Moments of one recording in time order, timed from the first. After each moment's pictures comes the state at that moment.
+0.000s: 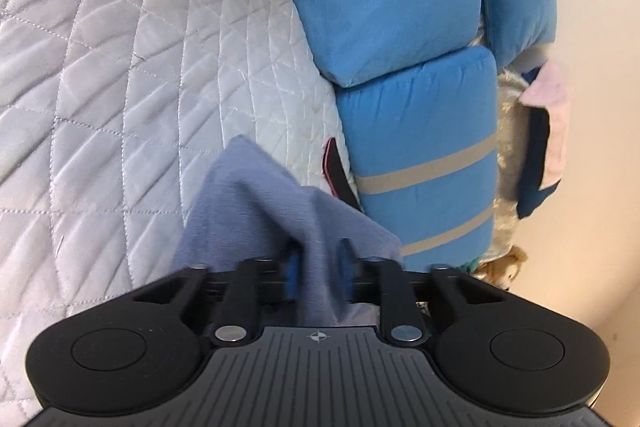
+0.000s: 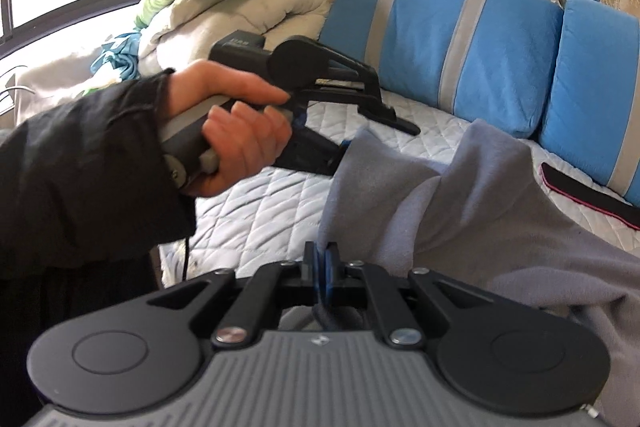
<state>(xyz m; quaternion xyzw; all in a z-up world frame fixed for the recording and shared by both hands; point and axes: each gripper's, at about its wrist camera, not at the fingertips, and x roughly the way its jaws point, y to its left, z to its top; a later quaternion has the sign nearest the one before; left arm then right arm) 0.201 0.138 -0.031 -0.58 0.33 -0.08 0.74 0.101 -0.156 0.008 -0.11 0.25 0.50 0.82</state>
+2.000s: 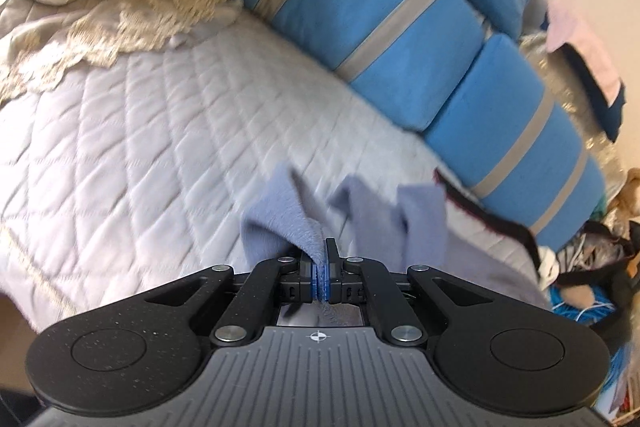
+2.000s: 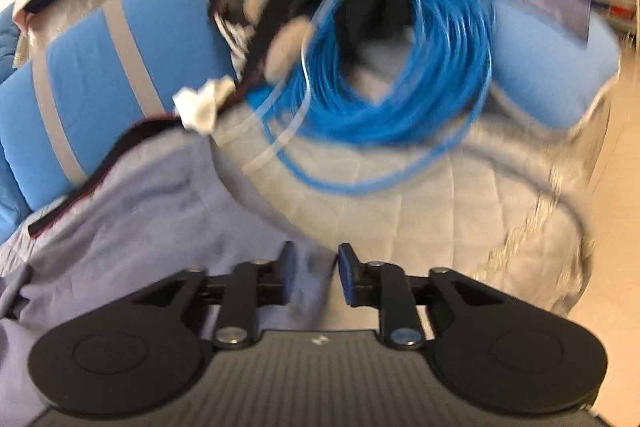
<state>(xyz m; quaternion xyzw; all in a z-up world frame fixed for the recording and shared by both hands) 0.062 0.148 0.035 -0.32 0.33 0.09 0.88 0.120 -0.544 -0.051 0.18 0.27 -0.12 0.94</state>
